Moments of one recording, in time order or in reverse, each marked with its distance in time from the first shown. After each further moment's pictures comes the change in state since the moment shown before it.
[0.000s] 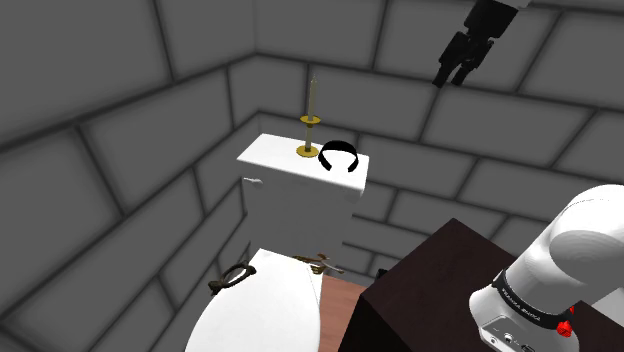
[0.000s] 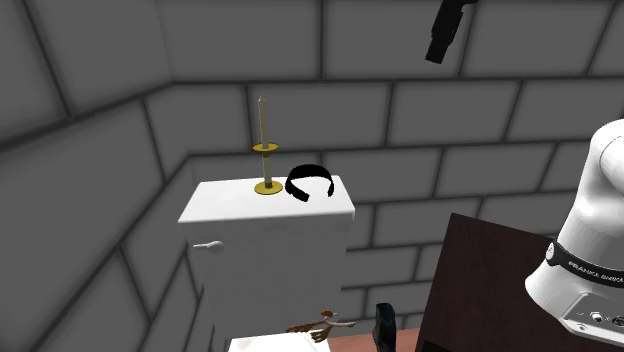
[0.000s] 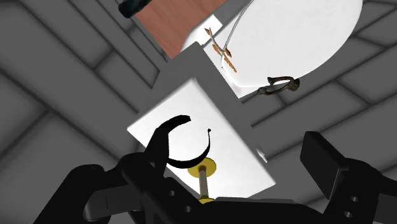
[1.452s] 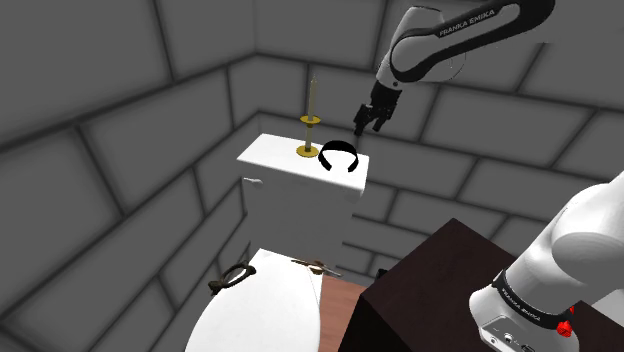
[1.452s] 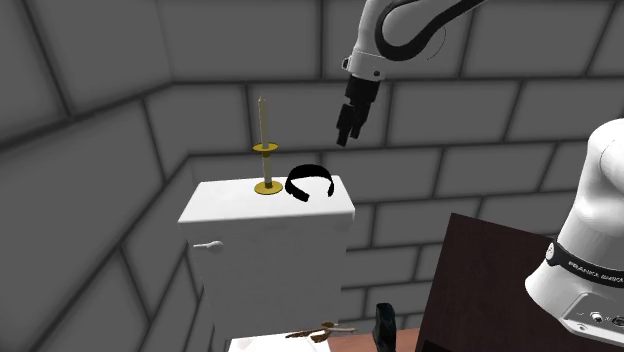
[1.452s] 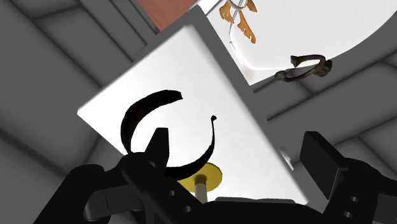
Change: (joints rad) arm 0.041 0.586 0.024 -0.023 0.043 0.613 -0.030
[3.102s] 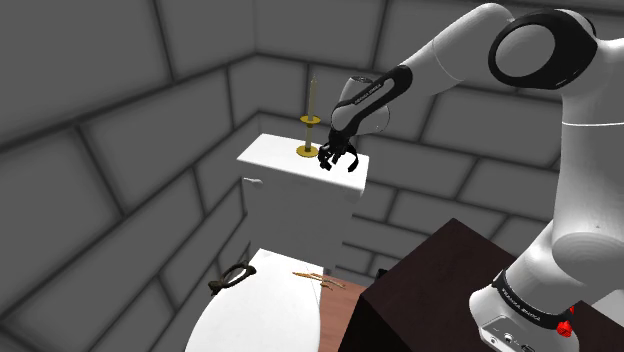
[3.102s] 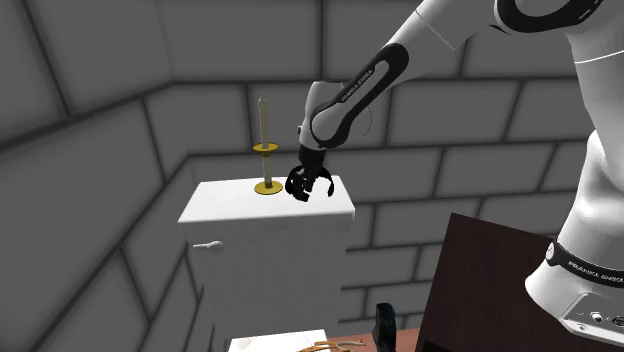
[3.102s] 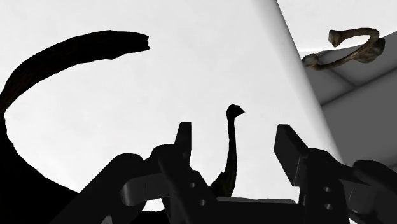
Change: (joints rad) arm 0.009 0.645 0.026 0.343 0.042 0.308 -0.036
